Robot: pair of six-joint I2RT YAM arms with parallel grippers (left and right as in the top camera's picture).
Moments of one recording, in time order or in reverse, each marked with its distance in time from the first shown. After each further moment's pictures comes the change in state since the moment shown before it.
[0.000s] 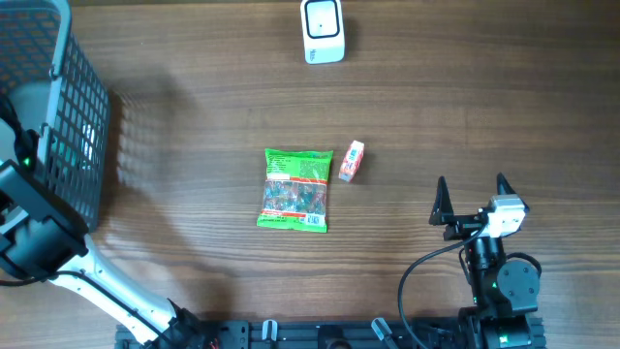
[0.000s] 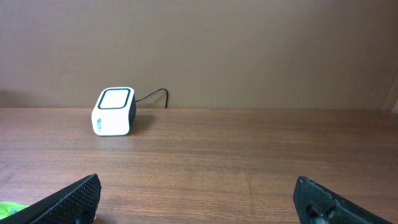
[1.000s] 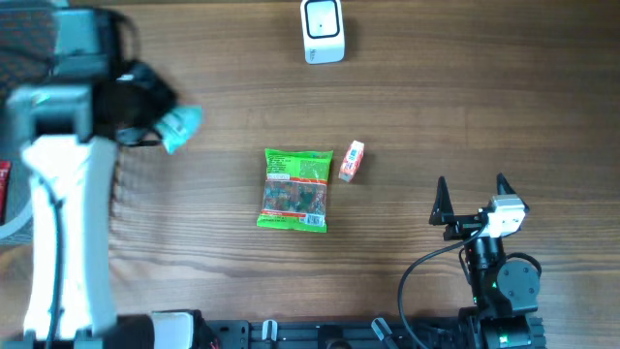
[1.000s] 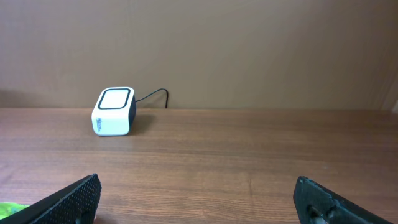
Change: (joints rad) left arm -0.735 -0.677 -0.019 -0.354 0.142 0.768; right arm 0.000 0.000 0.000 0.000 0.000 0.000
